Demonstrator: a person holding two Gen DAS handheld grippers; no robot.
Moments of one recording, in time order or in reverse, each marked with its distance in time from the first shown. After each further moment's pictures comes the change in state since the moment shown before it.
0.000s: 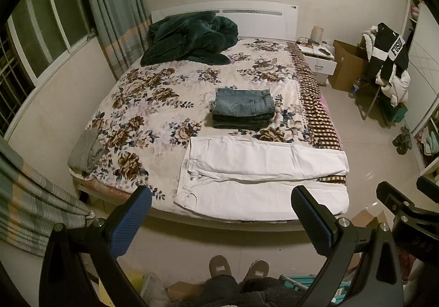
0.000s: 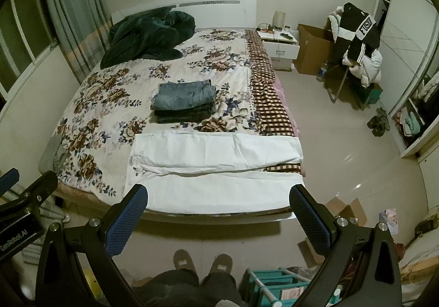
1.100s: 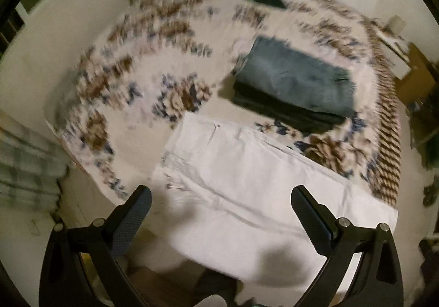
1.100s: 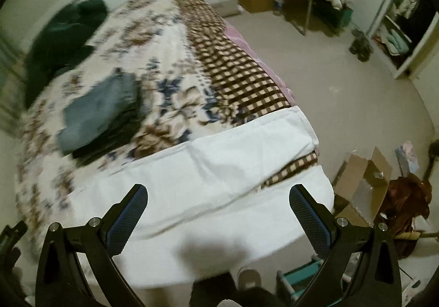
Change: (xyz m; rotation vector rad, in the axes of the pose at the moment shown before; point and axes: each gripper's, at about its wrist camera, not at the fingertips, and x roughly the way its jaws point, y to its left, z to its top) left arm 0.436 -0.002 0.109 -0.311 0.331 0.156; right arm 0.515 -0.162 0.124 0.399 0.238 -0.148
